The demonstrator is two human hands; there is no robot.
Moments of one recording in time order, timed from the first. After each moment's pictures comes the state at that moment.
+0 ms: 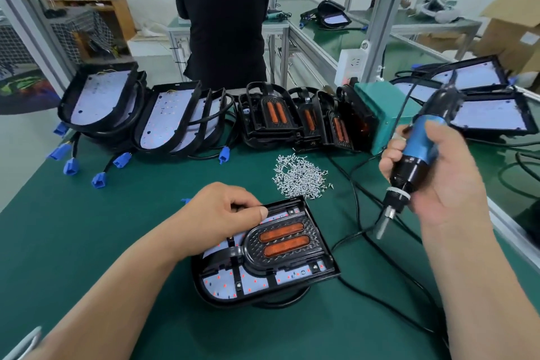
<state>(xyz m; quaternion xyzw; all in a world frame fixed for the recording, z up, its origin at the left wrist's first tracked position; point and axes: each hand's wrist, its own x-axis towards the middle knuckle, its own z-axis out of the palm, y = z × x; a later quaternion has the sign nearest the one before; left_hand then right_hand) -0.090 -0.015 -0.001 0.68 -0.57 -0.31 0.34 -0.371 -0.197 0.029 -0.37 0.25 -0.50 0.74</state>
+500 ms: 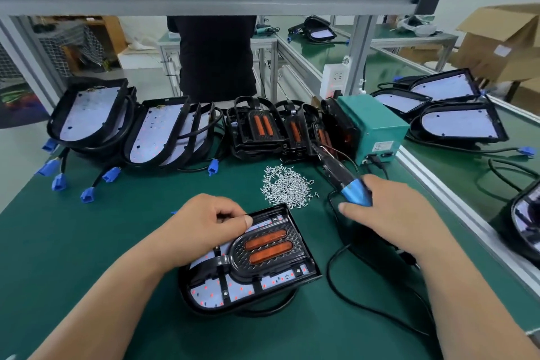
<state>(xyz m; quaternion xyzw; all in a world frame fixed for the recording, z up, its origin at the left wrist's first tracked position) -0.085 -0.015 -0.003 0.68 -0.58 -0.30 0.33 -0.388 -0.183 0.006 -0.85 0.50 -0.14 0.13</state>
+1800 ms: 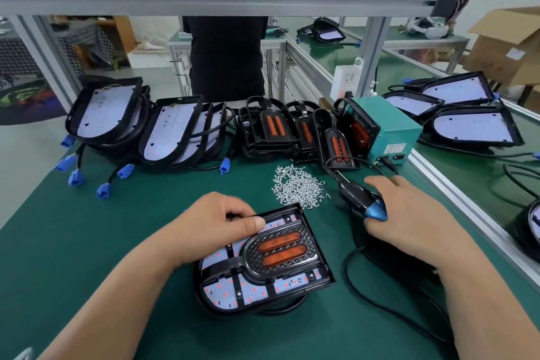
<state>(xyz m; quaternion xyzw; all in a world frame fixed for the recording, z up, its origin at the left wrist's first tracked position) -0.077 -0.010 -0.001 0.66 -0.60 -0.32 0.33 -0.394 -0.178 0.007 -0.87 0.49 -0.06 0.09</state>
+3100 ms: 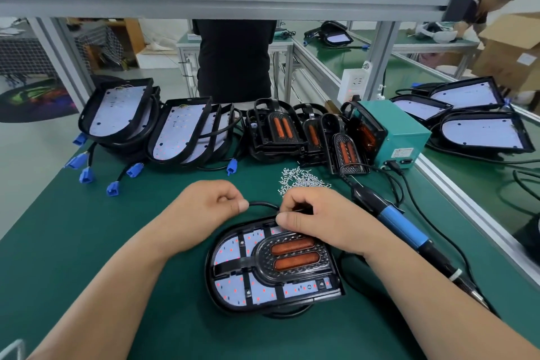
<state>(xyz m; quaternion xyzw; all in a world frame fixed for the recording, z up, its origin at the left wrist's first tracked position) -0.055 -0.010 0.002 0.73 -0.55 -0.21 0.34 -0.292 -0.151 0.005 -0.89 0.21 -0.12 0.40</state>
